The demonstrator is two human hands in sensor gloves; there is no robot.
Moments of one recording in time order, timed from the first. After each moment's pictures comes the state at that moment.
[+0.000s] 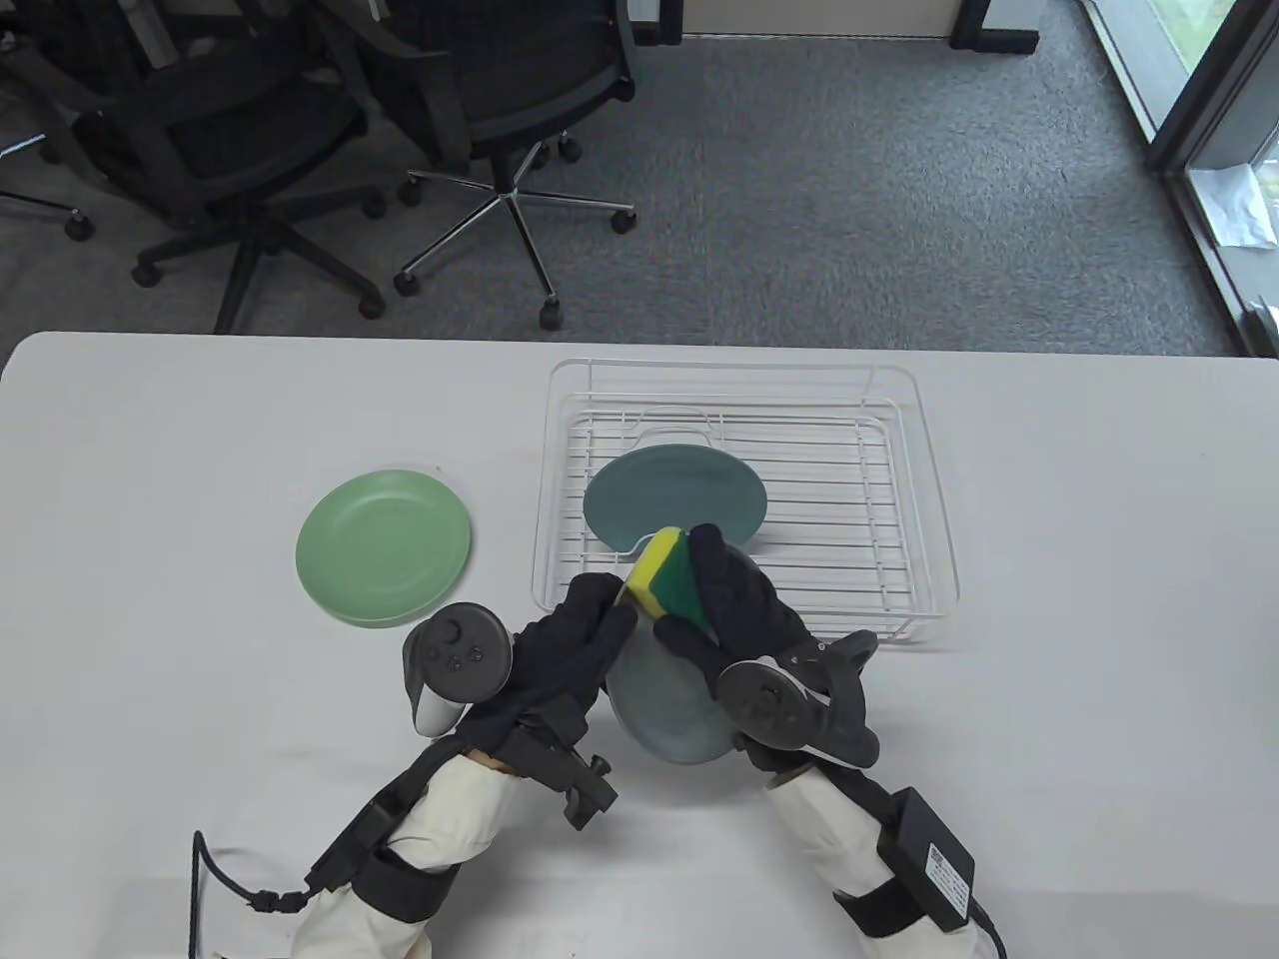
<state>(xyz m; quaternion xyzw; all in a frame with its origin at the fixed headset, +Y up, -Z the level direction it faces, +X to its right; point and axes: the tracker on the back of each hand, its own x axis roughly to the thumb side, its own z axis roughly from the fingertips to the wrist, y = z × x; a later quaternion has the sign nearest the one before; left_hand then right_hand) -0.119 -0.669 -0.260 0.01 -0.29 0.53 0.80 0.095 -0.654 -0.249 0.17 -0.24 0.94 0.16</state>
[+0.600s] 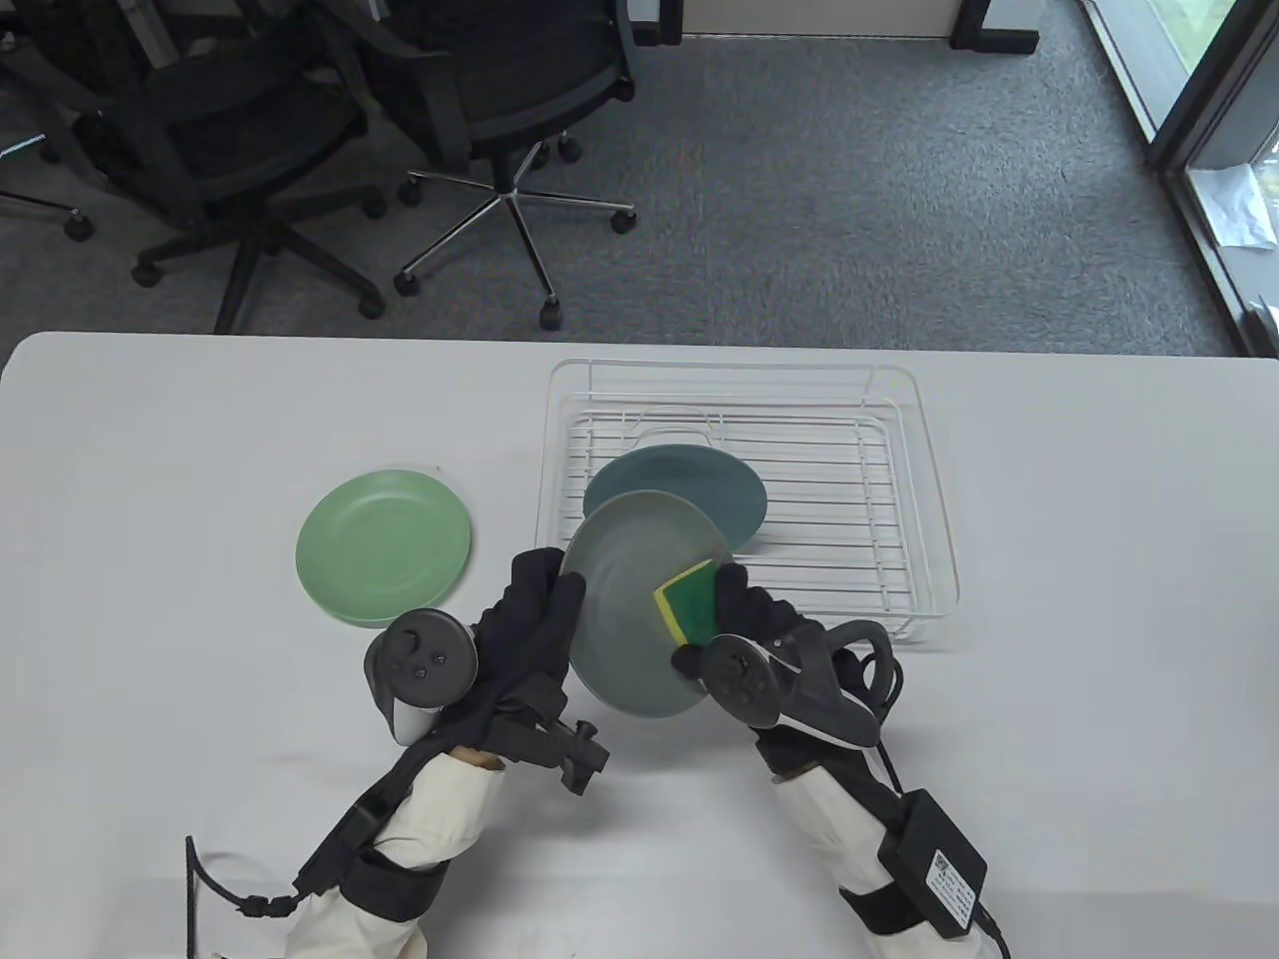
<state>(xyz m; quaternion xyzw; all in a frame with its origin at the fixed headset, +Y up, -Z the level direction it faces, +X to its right) -0.150 -0.661 -0.265 0.11 -0.21 0.53 0.81 0.078 -0.648 -0.245 0.22 -0.05 0.97 0.05</state>
